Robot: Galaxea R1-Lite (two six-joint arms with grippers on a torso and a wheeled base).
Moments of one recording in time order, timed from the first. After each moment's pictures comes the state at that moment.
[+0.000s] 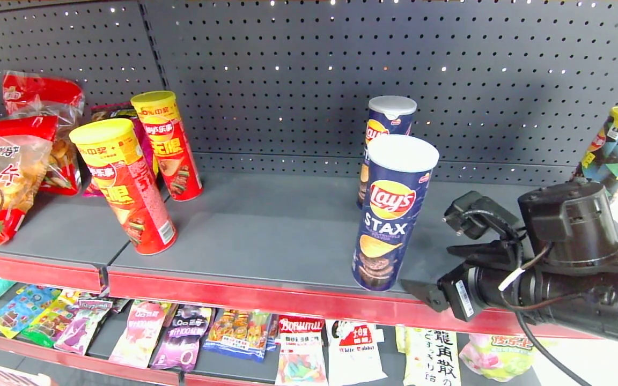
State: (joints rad) left arm 0.00 0.00 0.00 0.00 -0.03 0.00; right arm 0.60 1.52 -0.68 -0.23 -0.15 -0.07
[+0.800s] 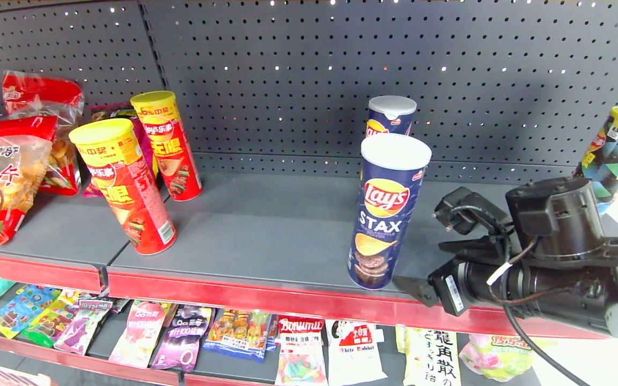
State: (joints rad) left arm 0.00 0.00 0.00 0.00 -0.03 0.00; right arm 0.62 1.55 -0.72 -0.23 -0.15 -0.07
